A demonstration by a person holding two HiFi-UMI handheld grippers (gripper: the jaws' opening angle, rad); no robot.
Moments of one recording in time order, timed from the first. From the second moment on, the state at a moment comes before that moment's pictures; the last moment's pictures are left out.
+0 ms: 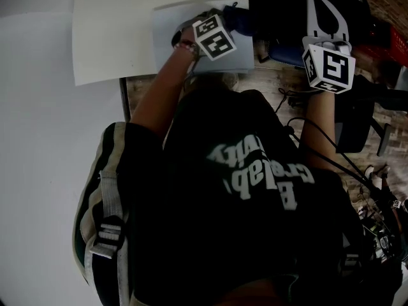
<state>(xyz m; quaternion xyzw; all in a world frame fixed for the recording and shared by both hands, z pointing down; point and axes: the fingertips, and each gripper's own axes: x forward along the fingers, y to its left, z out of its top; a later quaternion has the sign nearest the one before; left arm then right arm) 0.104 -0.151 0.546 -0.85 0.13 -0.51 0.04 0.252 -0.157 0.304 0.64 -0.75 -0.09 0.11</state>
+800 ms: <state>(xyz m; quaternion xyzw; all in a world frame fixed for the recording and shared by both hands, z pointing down) 0.068 -0.038 0.554 -0.86 0.09 -0.50 -0.02 0.218 -0.167 0.301 0.61 -0.78 -0.10 0.11</state>
